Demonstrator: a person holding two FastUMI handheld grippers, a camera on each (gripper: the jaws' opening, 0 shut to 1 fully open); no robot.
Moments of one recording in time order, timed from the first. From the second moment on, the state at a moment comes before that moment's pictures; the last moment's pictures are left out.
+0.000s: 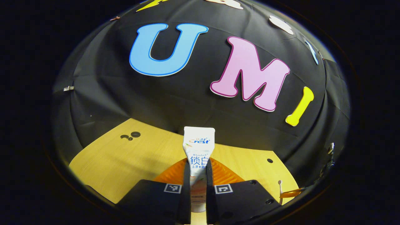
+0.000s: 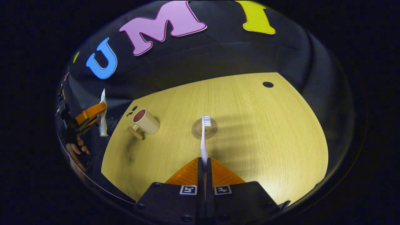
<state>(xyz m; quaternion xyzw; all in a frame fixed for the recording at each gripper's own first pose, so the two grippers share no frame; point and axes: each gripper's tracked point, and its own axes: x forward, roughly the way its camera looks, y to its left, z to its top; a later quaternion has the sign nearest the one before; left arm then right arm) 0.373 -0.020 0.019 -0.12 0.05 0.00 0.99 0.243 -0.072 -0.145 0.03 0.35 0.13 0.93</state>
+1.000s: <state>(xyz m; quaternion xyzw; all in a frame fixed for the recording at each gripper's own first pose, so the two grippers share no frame) 0.501 -0.014 -0.044 -0.09 0.02 0.06 0.99 0.281 -0.079 -0.157 0.00 0.35 0.20 0.91</state>
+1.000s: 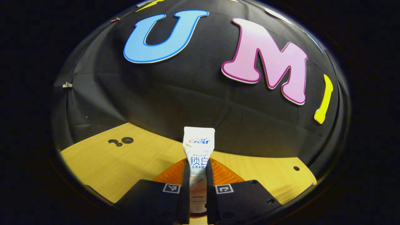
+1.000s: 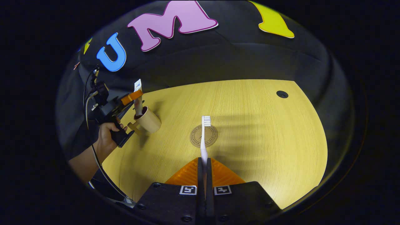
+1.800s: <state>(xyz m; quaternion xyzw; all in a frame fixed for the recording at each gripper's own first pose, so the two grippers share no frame) 0.323 -0.010 -0.062 -0.09 0.08 0.08 0.99 0.307 0.029 -0.124 0.02 0.29 0.28 0.92</state>
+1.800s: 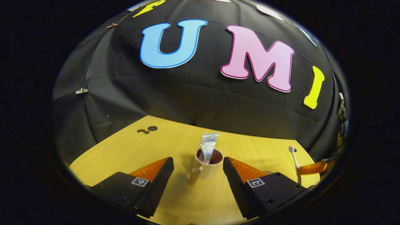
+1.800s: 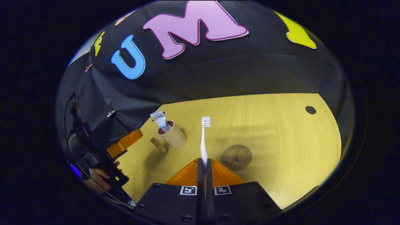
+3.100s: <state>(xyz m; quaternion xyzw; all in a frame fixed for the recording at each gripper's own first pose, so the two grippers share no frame) 0.236 0.014 -0.078 -0.15 0.09 0.06 0.98 0.434 0.234 -0.099 0.13 0.10 0.32 0.93</state>
